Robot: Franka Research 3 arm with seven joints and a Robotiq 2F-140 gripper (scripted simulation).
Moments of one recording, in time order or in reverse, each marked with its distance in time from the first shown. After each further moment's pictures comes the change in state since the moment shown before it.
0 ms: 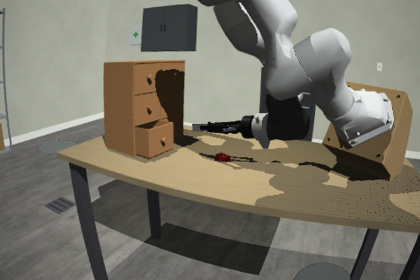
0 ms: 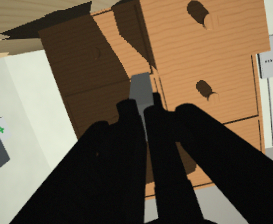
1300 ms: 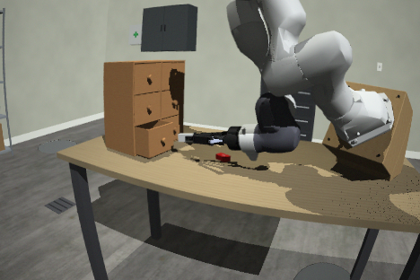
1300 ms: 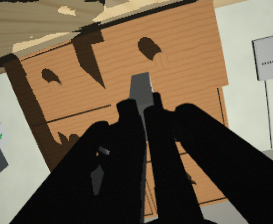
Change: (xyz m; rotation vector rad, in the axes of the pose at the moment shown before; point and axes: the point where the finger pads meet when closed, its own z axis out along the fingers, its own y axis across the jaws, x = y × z) arm 0.026 0.063 0.021 -0.004 0.005 0.015
